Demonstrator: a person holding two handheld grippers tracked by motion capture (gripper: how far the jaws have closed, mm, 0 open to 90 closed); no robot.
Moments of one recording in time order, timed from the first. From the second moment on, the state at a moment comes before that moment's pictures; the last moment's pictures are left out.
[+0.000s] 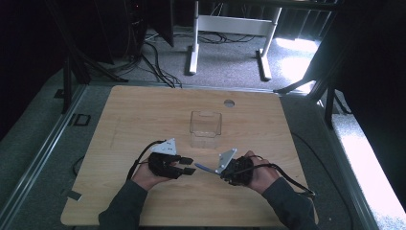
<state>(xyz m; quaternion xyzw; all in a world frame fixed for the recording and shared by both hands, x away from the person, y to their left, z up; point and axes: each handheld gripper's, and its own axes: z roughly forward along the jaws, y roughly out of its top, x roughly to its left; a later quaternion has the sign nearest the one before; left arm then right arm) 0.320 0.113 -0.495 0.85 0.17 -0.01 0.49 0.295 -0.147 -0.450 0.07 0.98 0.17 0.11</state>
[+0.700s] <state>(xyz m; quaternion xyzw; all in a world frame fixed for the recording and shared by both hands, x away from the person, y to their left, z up) 0.316 0.100 -0.494 0.86 0.13 -0.05 0.49 0.289 -0.146 -0.448 0.03 0.98 0.19 0.09</state>
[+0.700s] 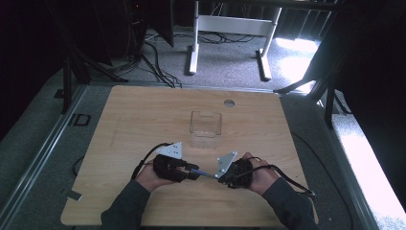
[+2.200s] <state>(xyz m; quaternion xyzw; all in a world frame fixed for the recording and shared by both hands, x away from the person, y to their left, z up) 0.310 0.091 -0.505 0.88 0.09 -0.09 0.45 0.291 -0.149 -0.444 0.04 0.98 0.20 0.10</state>
